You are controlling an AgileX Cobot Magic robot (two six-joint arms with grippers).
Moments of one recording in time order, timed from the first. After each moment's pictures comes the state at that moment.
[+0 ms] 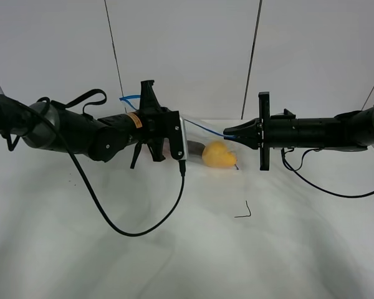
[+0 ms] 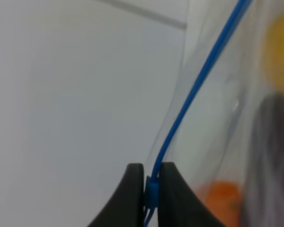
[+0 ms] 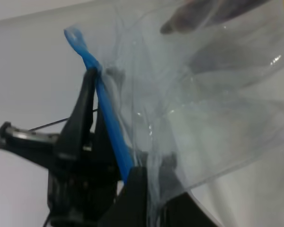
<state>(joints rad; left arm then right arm) -0.49 1.96 -1.07 0.11 -0.57 1.21 -0.01 2.08 -1.12 1.66 1.19 -0.59</state>
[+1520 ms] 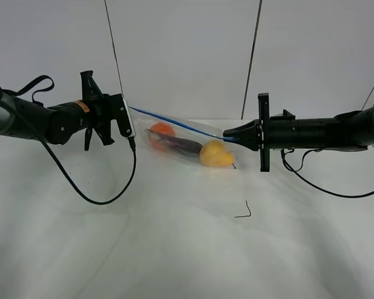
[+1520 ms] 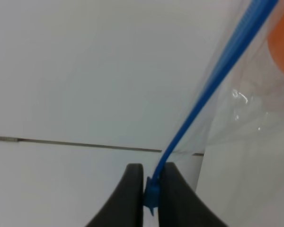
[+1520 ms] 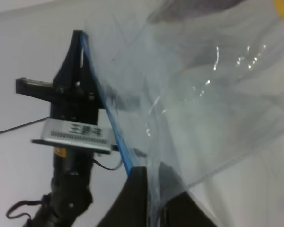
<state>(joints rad) -0.21 1.96 -1.07 0.10 -0.56 1.24 -0.01 2.08 -1.12 1.63 1.20 -0.59</state>
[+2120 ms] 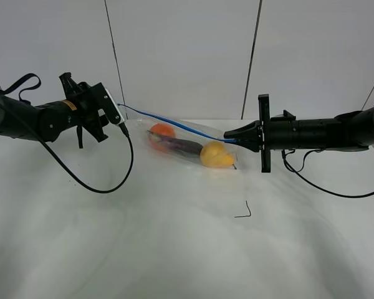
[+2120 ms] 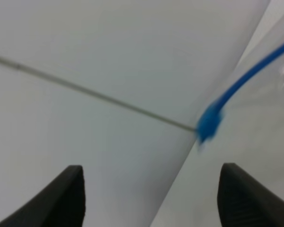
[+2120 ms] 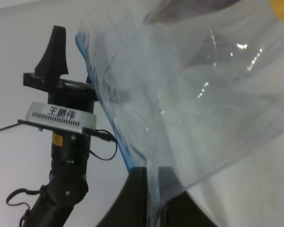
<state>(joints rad) -0.14 1.96 -1.07 0.08 -0.55 1.03 -0.01 2.08 -1.12 1.63 1.20 -0.59</state>
